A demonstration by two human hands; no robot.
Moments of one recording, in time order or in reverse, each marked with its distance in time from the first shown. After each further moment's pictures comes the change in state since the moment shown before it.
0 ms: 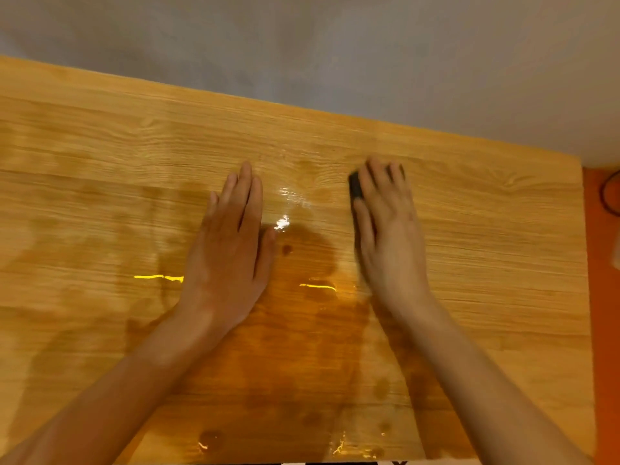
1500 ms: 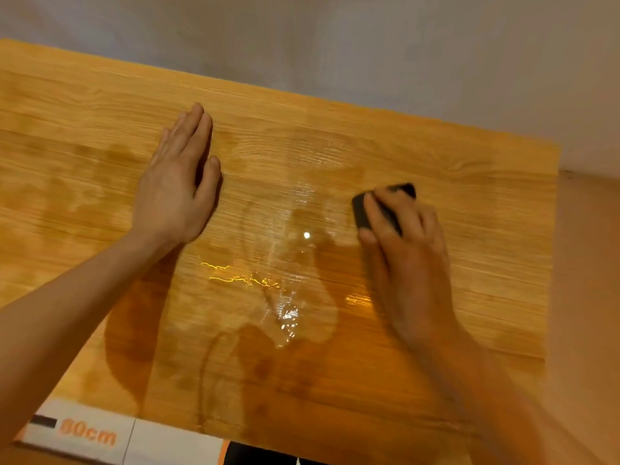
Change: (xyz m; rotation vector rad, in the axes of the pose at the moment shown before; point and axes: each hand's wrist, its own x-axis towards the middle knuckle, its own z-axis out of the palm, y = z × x) left_hand 0.048 0.032 0.030 -0.047 0.219 -0.166; right_hand -0.040 0.133 -0.058 -0.016 -0.011 -0.181
